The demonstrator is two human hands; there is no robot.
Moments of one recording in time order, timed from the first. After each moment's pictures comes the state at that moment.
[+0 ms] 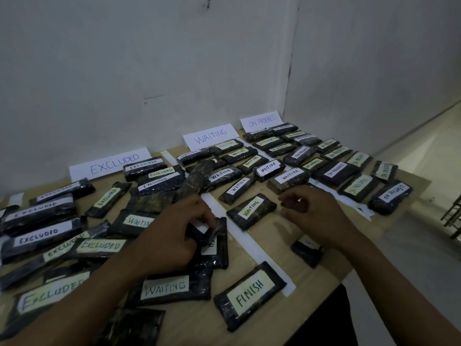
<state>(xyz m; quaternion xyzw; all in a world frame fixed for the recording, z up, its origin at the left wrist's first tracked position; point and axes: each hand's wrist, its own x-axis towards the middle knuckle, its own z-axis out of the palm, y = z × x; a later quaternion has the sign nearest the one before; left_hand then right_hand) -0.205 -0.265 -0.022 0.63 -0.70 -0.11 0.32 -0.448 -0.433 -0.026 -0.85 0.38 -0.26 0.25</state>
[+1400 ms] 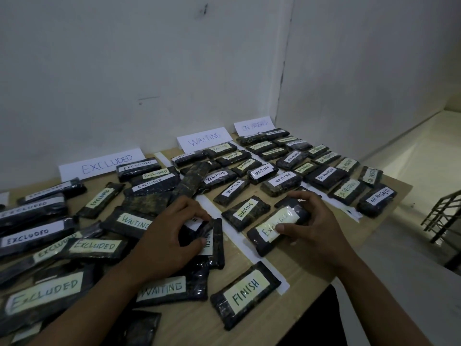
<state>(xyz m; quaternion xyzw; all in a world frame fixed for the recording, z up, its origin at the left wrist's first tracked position) -0.206 -0.261 -0.041 0.63 -0.68 -0.06 0.38 -0.462 -0.406 -0.038 -0.68 0.34 -0.38 0.52</state>
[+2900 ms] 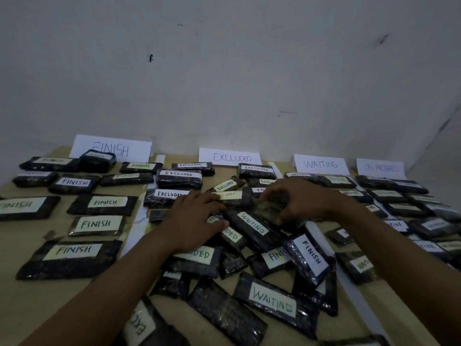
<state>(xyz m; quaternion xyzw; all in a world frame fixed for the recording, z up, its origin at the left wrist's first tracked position) -0.088 -0.162 -0.047 0.87 -0.46 -0.02 0.19 -0.207 -0.382 0.043 -0.97 0.09 0.08 0.22</state>
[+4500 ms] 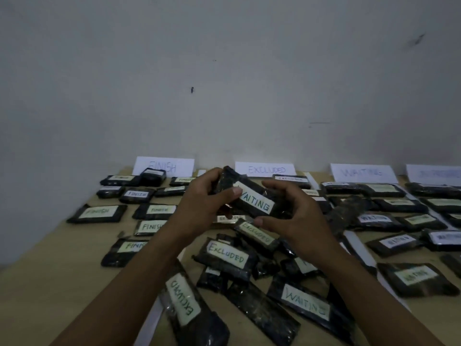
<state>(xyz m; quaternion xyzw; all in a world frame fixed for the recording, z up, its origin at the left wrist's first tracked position) -0.138 -0.114 0.034 0.64 -0.33 -0.09 0.69 -0.233 -0.282 0.012 -0.78 0.00 -0.24 0.57</state>
